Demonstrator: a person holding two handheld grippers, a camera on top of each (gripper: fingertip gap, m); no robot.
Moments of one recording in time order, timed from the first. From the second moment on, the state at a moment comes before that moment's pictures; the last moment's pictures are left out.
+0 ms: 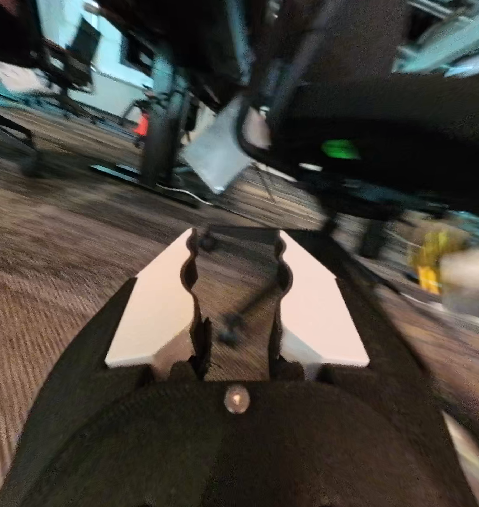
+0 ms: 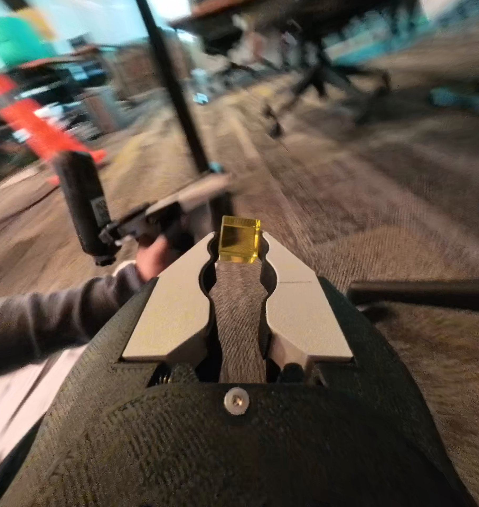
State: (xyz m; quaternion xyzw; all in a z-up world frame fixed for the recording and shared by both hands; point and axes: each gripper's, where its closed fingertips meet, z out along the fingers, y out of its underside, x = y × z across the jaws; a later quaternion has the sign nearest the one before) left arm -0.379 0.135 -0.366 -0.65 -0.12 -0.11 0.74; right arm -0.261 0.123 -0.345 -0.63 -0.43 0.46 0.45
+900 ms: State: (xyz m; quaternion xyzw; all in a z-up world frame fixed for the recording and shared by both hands) left arm -0.294 0.054 -0.399 -0.68 -0.16 0.09 0.71; right arm -0.083 0.448 -0.049 -0.66 -0.58 0.32 0.37
